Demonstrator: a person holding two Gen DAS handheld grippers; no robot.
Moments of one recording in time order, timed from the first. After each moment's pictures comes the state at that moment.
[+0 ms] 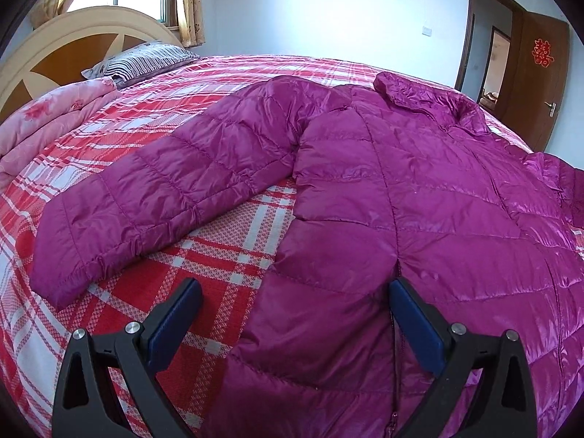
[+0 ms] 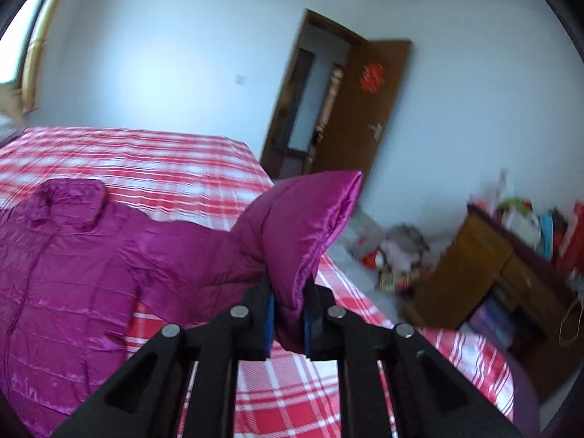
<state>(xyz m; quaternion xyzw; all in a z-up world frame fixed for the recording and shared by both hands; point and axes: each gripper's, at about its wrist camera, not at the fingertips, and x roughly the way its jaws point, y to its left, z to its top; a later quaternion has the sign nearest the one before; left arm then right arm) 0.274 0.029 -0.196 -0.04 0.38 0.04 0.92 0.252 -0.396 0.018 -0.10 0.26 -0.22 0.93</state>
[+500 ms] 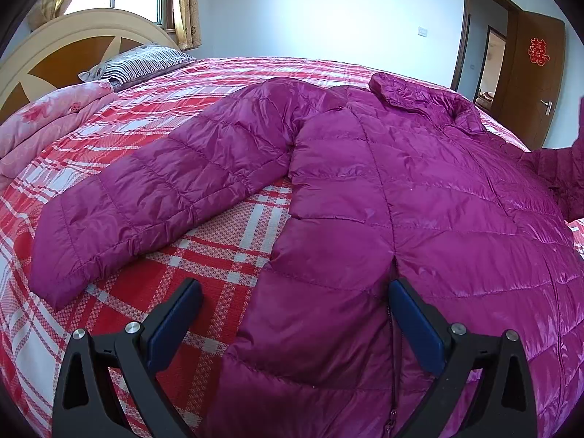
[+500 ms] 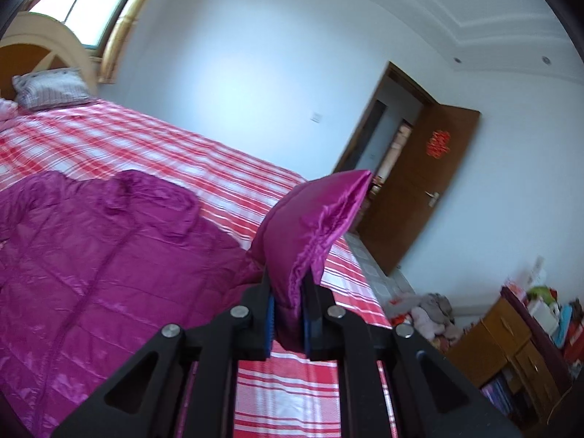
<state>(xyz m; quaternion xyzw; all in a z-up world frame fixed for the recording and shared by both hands) 0.273 0.027 -0.196 -0.04 0.37 0.03 0.93 0.274 -0.283 0.016 -0.21 0.22 -0.10 0.95</state>
